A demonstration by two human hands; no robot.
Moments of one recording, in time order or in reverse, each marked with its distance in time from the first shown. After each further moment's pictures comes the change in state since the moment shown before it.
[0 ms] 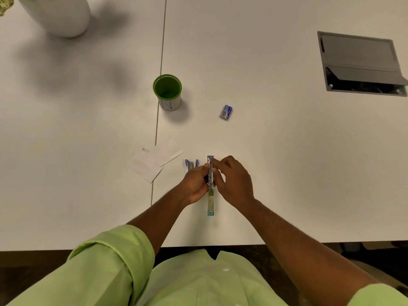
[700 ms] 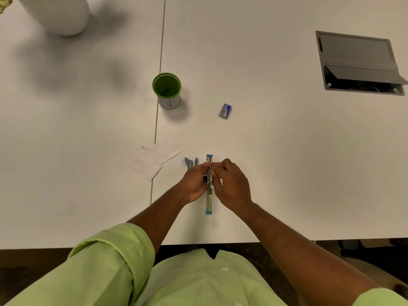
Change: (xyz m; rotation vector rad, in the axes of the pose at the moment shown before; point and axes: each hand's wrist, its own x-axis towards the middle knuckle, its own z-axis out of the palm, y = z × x) left_hand -0.002 -0.001 -0.001 0.101 -0.018 0.017; right_hand -0.014 -0.009 0.006 -0.021 -0.042 0.041
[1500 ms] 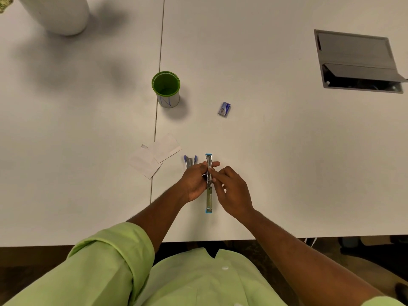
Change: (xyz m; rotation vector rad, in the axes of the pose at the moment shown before) left_hand -0.006 -0.003 -0.001 -0.014 -0.031 -0.010; right_hand -0.024 0.017 0.015 0.175 0.055 -0.052
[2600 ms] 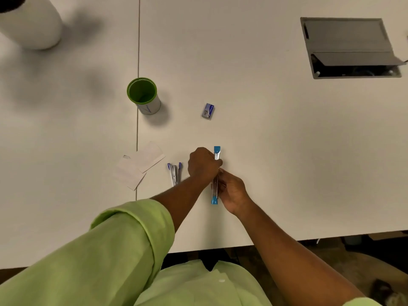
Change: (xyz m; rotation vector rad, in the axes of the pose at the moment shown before) left_hand 0.068 0.004 0.083 1.148 0.575 0.322; right_hand 0.031 0.045 -0.009 1.437 0.085 1.042
